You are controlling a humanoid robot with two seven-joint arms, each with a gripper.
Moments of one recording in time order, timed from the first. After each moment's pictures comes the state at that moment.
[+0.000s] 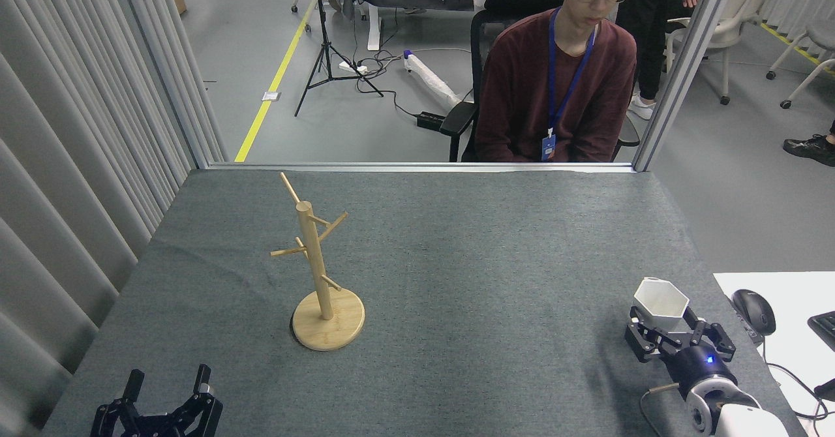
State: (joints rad) left arm 0.19 -0.02 0.34 -1.55 -1.45 -0.35 0.33; right arm -0.37 -0.25 -0.18 -0.76 1.48 -0.31 -0.14
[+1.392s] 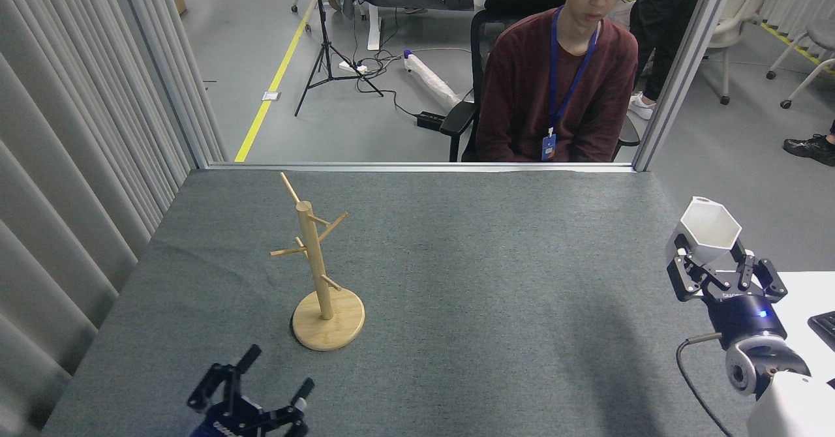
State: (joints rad) left arm 0.15 0.13 0.03 -1.59 -1.49 -0.60 0.32; right arm -0.37 -0.33 -0.19 -1.02 1.30 -0.31 -0.19
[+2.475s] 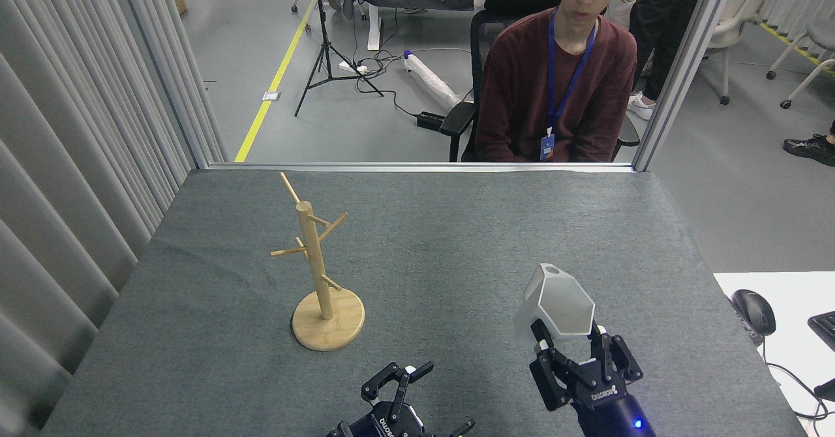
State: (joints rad) left arm -0.04 -0.04 -0.36 -1.40 -1.78 -0.60 0.26; right arm 0.09 0.05 -0.10 -1.60 1.31 -0.49 -0.19
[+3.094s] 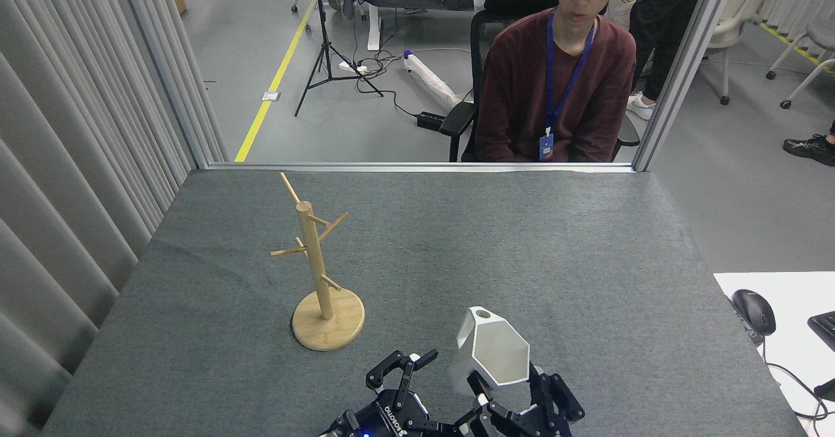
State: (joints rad) left arm -0.07 -0.05 -0.36 -1.40 -1.79 -0.59 0.26; right arm 0.22 0.13 0.05 -1.68 1.38 -0.55 -0.18
